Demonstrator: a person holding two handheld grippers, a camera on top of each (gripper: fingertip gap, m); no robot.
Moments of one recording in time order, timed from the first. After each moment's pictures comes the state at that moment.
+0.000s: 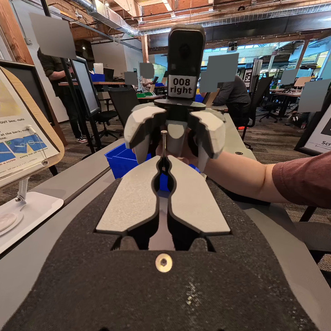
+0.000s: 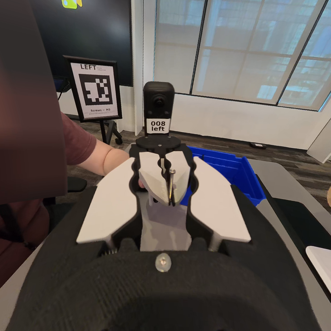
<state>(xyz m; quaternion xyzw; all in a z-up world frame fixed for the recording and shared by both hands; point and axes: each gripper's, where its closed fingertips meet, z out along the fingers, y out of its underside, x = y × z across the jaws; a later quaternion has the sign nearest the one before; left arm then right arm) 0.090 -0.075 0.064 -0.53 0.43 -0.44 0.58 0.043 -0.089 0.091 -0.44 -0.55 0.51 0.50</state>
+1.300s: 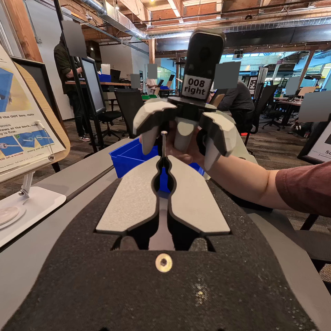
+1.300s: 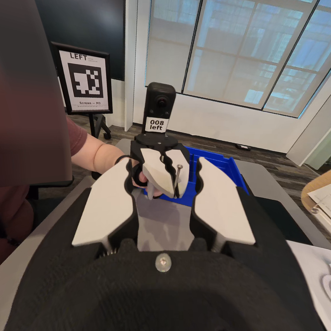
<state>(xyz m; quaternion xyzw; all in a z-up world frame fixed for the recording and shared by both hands) 0.084 -0.067 0.065 -0.54 0.41 -0.44 0.58 0.050 -0.085 0.094 -0.44 -0.56 0.47 0.52</state>
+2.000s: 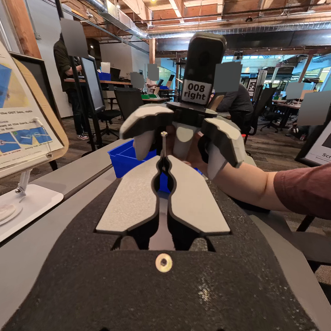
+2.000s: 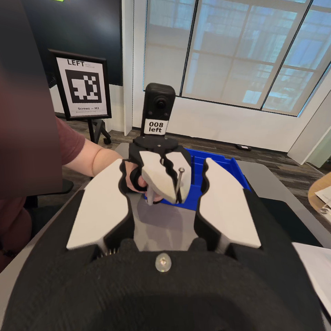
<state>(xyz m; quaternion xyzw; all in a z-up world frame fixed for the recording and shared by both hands) 0.084 -0.066 0.064 -0.55 0.40 -0.45 0.58 0.039 -0.084 0.091 -0.44 -0.54 0.48 0.53</state>
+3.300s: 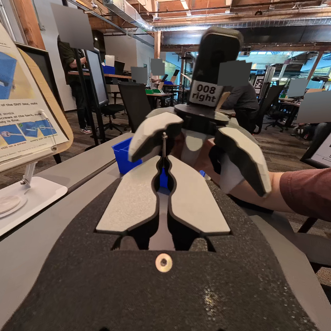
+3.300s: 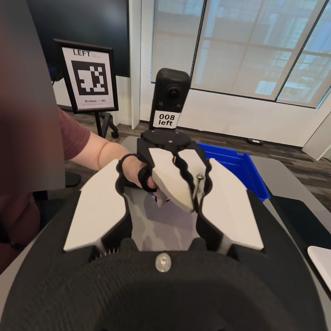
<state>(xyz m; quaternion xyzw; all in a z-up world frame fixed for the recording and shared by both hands) 0.083 -0.058 0.060 -0.57 0.39 -0.44 0.57 0.025 -0.093 0.076 -0.45 -0.56 0.48 0.50</state>
